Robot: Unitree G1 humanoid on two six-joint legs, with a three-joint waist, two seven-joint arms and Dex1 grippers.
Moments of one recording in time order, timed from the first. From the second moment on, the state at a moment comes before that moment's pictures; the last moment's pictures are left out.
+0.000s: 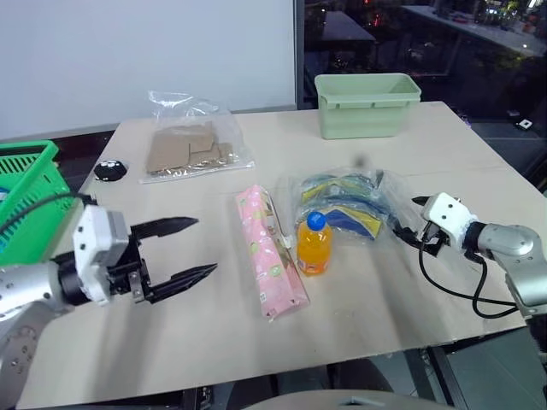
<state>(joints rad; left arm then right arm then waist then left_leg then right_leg) 0.27 0.94 0.59 -0.54 -0.81 0.43 -1.09 -0.27 -0.74 0.08 0.06 0.02 0.16 0.81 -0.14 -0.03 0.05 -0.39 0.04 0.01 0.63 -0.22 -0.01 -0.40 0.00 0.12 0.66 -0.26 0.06</state>
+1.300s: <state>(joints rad) 0.03 0.88 0.41 -0.60 -0.79 0.52 -0.92 -0.46 -0.85 -0.37 0.48 0.20 0.33 0.56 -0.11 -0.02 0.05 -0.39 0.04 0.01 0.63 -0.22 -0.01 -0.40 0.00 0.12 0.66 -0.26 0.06</state>
